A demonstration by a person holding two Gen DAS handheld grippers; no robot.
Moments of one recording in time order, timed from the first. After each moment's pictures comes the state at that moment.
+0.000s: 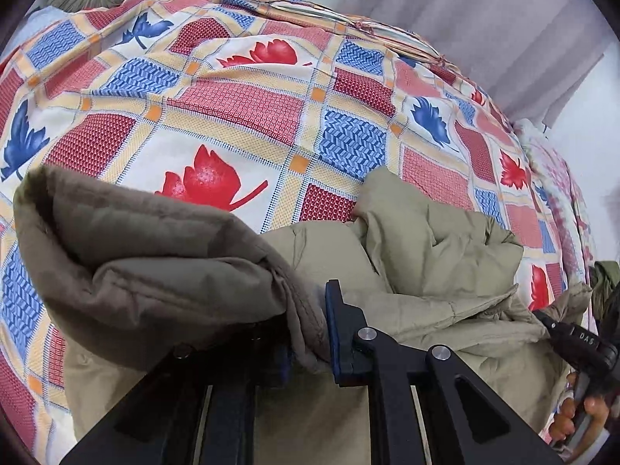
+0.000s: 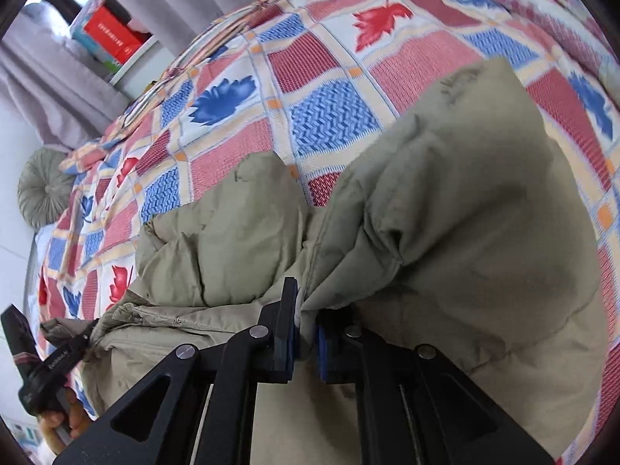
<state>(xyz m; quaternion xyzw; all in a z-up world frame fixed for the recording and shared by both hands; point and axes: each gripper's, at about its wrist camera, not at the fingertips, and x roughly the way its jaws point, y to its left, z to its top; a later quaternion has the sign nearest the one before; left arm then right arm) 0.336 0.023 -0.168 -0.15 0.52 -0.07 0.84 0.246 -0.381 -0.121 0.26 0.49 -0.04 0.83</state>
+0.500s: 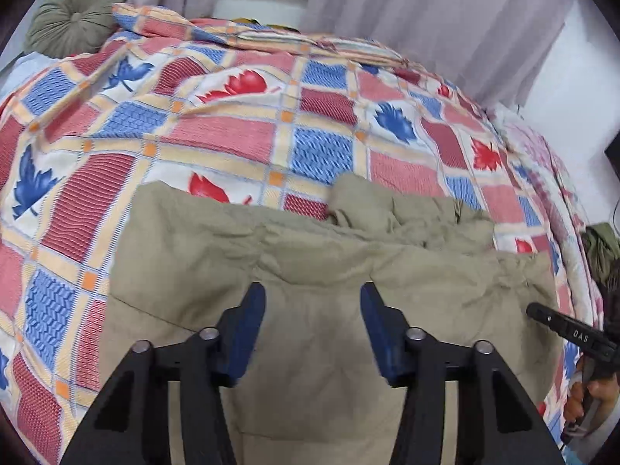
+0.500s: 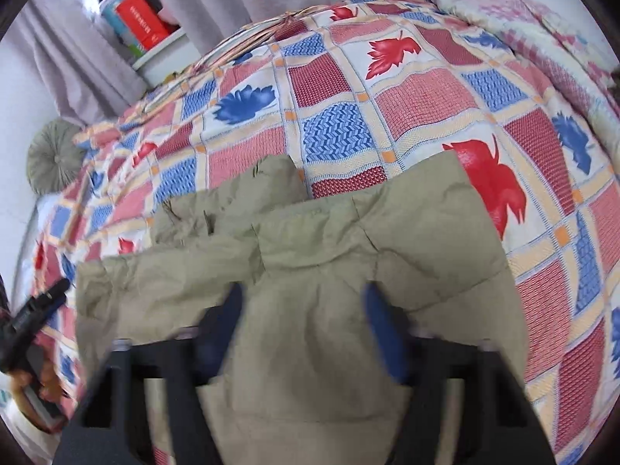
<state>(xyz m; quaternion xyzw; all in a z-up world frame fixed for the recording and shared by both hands) 0.304 0.006 -0.141 -0.09 0.49 -0.11 0.86 0.206 -0.364 -0.083 0.14 0.49 -0.02 0.86</state>
